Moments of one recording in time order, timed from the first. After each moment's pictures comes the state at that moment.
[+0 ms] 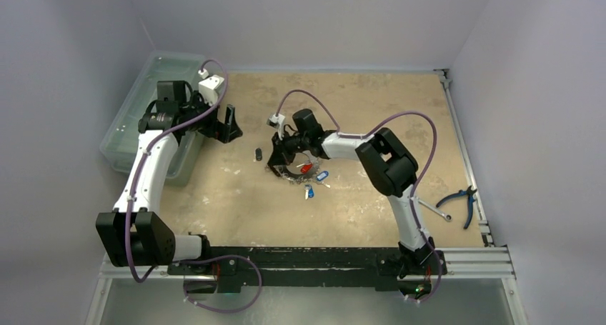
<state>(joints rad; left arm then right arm) 0.04 1.33 1.25 -0.71 0.59 0.28 0.70 2.19 1.40 0.19 -0.76 0.05</state>
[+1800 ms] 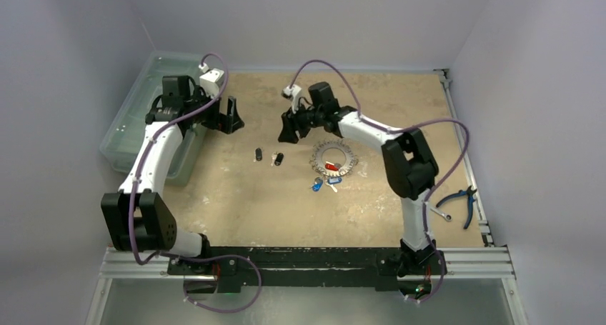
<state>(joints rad) 0.04 1.40 1.24 -0.56 0.60 0.21 0.60 2.11 1.54 -0.10 -0.60 -0.05</state>
